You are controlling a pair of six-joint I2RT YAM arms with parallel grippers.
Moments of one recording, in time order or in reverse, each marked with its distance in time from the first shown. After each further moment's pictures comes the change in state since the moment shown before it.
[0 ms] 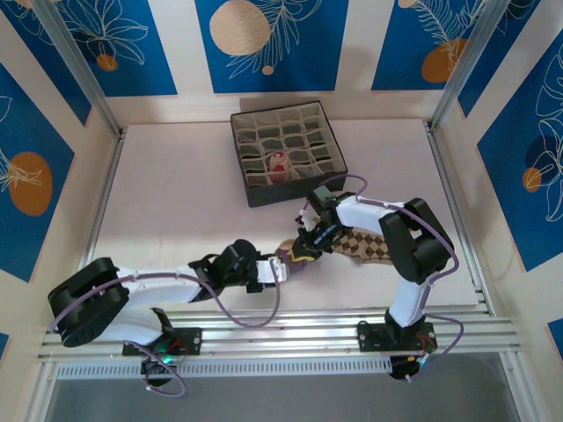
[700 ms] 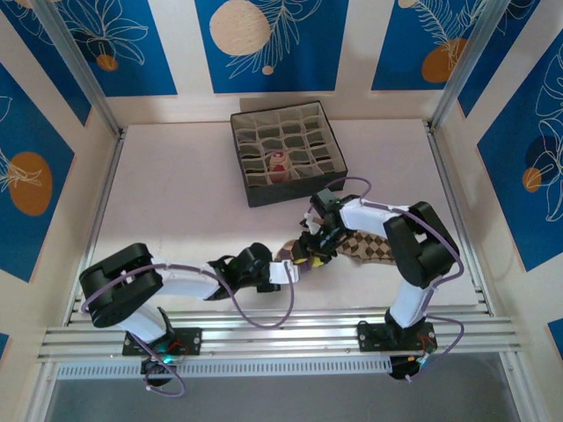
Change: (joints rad) left arm -0.024 0.204 0.061 0.105 -0.051 -0.022; right arm -0.006 -0.069 -0.069 -0.002 0.041 0.018
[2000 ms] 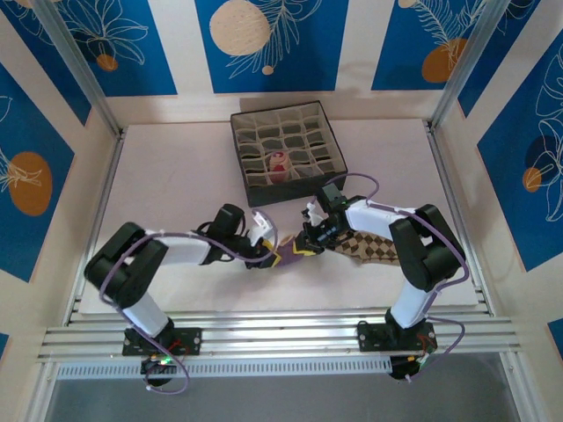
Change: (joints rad) left arm 0.401 0.063 0.095 -0.144 0.652 -0.451; right arm -0.040 -0.011 -0.013 0.164 -0.011 0.076
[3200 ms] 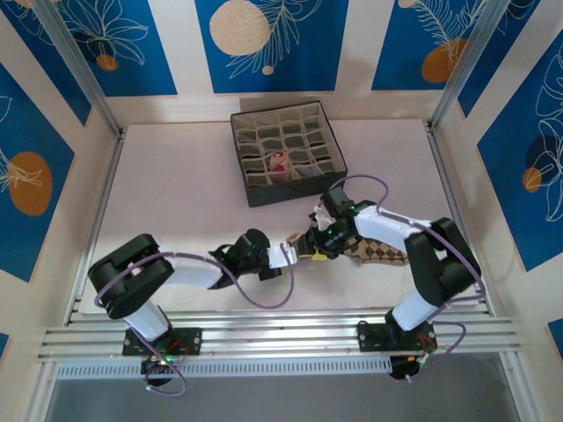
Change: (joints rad) left arm -0.274 0.008 -0.041 0.201 -0.544 0.369; right arm 0.005 -0.175 -0.085 -0.058 0.090 -0.046
